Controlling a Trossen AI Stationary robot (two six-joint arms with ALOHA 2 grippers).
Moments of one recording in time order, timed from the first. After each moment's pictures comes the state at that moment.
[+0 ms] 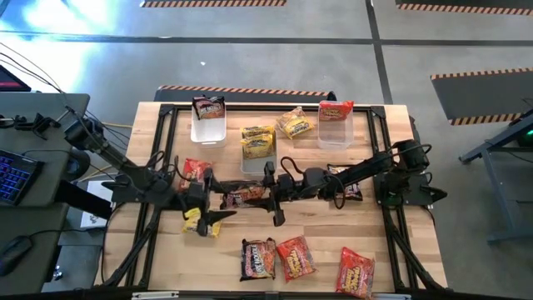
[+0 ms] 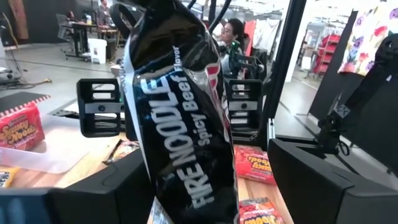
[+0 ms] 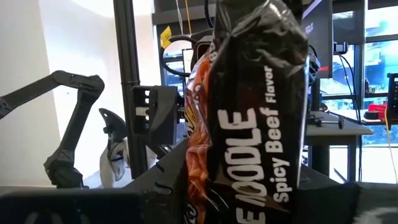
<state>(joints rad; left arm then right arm) -0.60 1.08 0.64 0.44 -0.61 -0.12 0.21 1.82 1.03 1.07 0.00 0.05</state>
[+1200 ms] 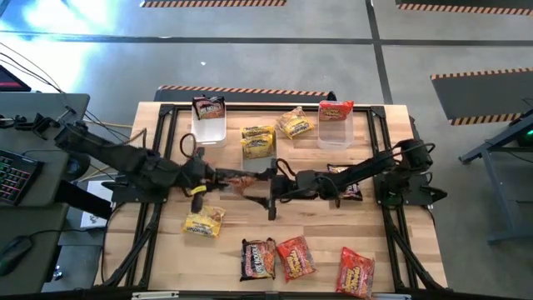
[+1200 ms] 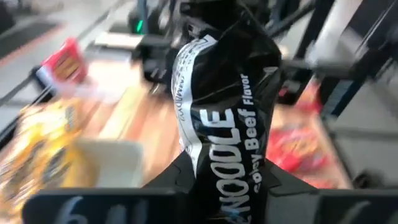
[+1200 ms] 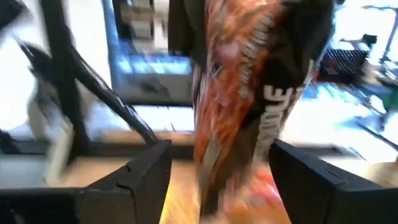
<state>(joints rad) -0.39 0.93 0.90 -0.39 -0.42 -0.23 0.21 1.78 1.03 0.78 0.23 -0.06</state>
